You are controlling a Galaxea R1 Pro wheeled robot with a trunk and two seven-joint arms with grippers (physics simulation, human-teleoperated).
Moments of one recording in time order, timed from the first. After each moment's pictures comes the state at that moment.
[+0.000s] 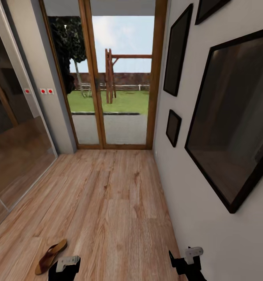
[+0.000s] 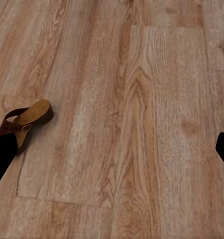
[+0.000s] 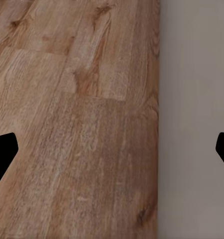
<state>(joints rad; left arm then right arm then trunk) -0.36 0.07 0.06 -0.21 0.03 -0.43 0.00 -0.15 -0.07 0.12 -0.77 0.00 -0.22 0.01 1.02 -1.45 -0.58</state>
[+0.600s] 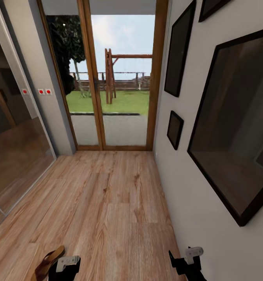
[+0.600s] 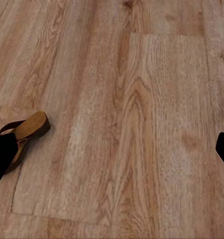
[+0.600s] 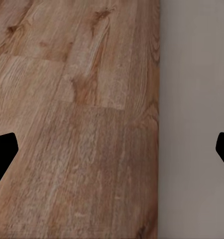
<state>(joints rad) -0.36 0.07 0.06 -0.21 0.03 -0.43 0.00 -0.15 -0.06 0.12 -0.77 0.00 -0.22 0.01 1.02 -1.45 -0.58</state>
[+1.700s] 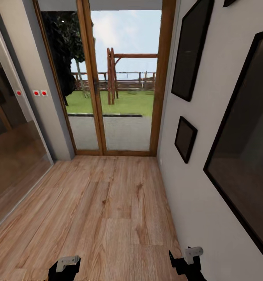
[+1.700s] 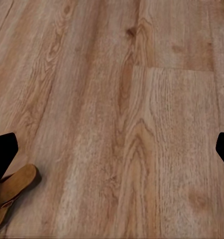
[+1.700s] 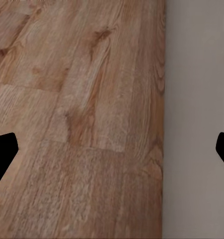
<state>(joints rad) -0.36 0.07 0.06 -0.21 0.03 -0.43 0.00 -0.15 -0.06 0.12 -0.77 0.01 -0.22 0.01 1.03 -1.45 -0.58</state>
